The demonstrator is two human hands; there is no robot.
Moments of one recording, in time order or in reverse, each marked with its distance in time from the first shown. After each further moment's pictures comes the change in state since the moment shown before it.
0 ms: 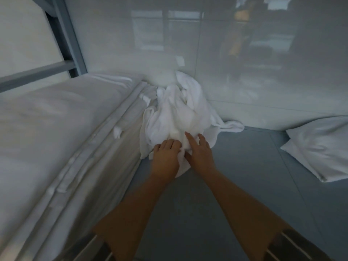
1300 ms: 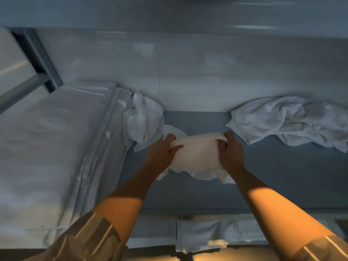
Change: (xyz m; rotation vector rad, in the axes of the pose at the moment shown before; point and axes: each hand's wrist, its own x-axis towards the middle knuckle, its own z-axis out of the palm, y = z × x) left_hand -0.009 0.106 -0.134 -0.329 -0.348 -0.049; right_hand -0.174 0.019 -0.217 0.175 0.388 0.364
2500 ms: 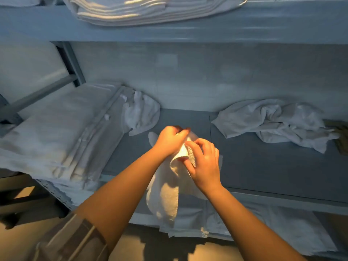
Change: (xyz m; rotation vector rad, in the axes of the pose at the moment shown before) left_hand -0.078 0.260 -0.009 -0.315 -0.003 -0.324; right_hand -0.130 0.030 -0.151 0.087 0.055 -0.571
